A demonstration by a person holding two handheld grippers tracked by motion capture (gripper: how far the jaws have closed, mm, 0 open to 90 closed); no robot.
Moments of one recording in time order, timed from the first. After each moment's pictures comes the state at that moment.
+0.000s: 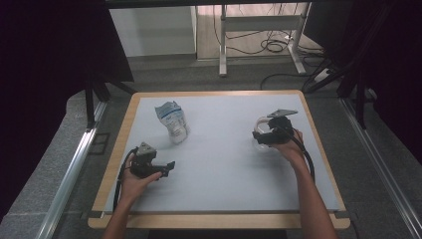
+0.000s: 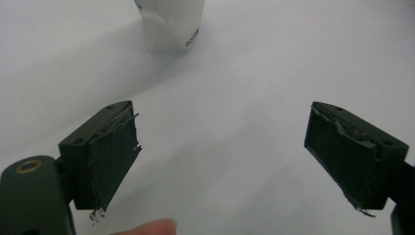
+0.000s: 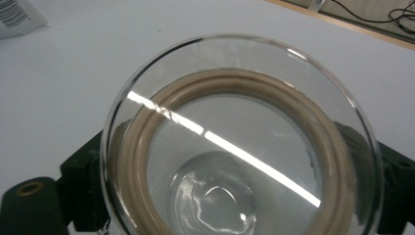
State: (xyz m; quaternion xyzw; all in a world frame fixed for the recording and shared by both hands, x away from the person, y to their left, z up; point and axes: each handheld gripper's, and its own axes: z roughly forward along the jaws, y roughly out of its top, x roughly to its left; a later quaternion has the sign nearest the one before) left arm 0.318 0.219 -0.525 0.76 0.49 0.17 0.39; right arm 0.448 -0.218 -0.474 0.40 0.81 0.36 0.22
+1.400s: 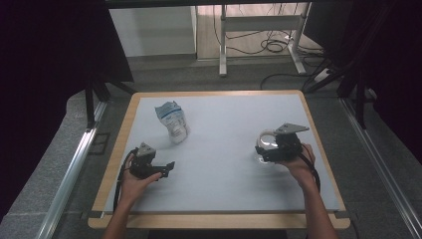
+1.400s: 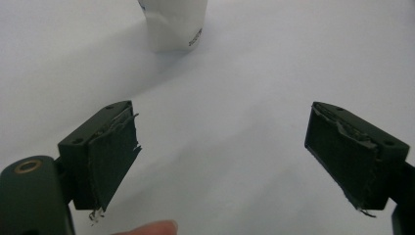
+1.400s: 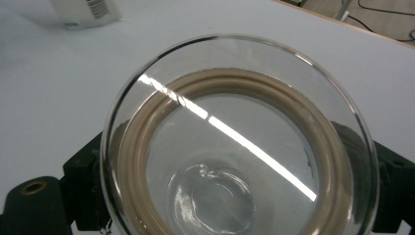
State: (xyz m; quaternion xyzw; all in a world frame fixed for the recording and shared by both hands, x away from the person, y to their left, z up) left arm 0.315 0.218 -0.524 0.76 0.49 0.18 0.38; right arm 0.377 -0.227 -0.459 0.36 0.82 0.39 0.21
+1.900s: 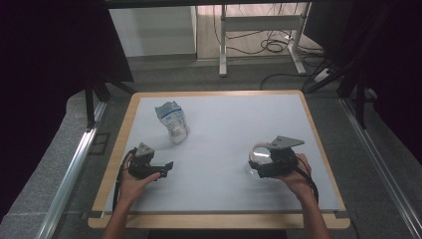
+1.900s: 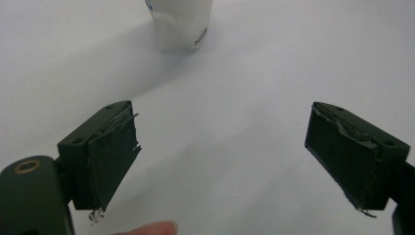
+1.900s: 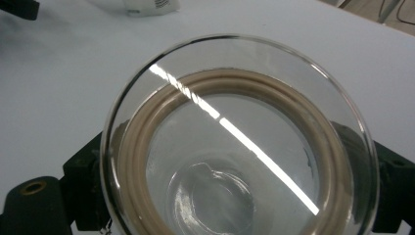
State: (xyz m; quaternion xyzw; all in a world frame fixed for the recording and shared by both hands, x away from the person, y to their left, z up) left arm 0.314 0.221 -0.523 0.77 0.49 0.18 0.38; right arm 0.340 -0.210 -0.464 0.31 0.84 0.40 0.18
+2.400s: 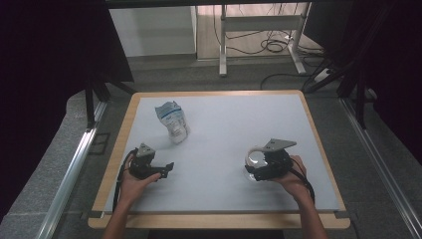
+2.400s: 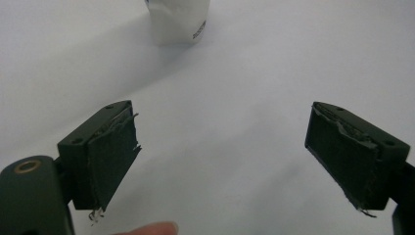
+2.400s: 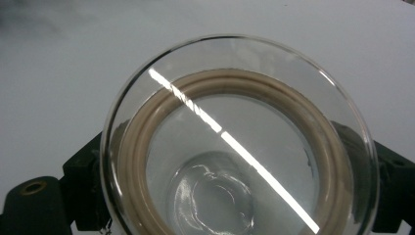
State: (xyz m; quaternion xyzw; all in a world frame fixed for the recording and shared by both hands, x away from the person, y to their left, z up) left arm 0.316 0.221 -0.528 0.77 0.48 0.17 0.38; right arm 0.343 -0.202 -0.477 0.30 0.86 0.38 0.16
